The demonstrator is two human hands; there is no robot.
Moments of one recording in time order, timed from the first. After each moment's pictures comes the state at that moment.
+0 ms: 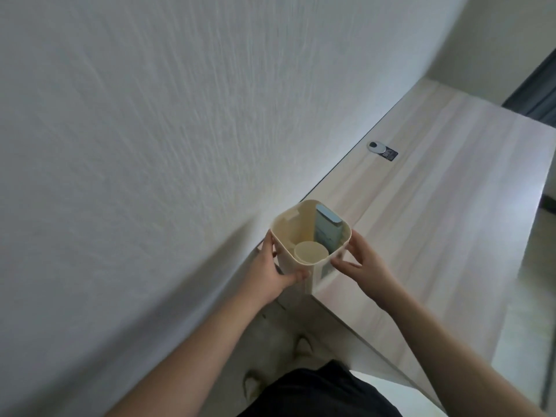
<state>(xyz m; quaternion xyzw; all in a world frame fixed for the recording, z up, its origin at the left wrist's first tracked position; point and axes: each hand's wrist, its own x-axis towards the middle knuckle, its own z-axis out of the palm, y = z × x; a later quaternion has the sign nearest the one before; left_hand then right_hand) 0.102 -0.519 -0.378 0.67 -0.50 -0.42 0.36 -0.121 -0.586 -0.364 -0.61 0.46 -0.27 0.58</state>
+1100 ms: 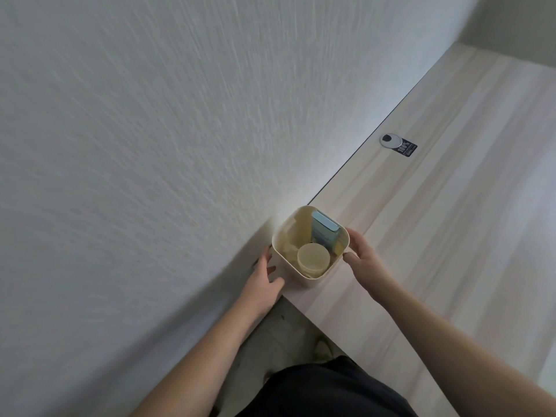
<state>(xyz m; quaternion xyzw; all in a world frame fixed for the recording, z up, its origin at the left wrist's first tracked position) 0.092 -0.580 -0.423 0.74 -0.39 -0.47 0.28 -0.128 -0.684 -0.415 -0.54 0.55 -0.20 0.60</state>
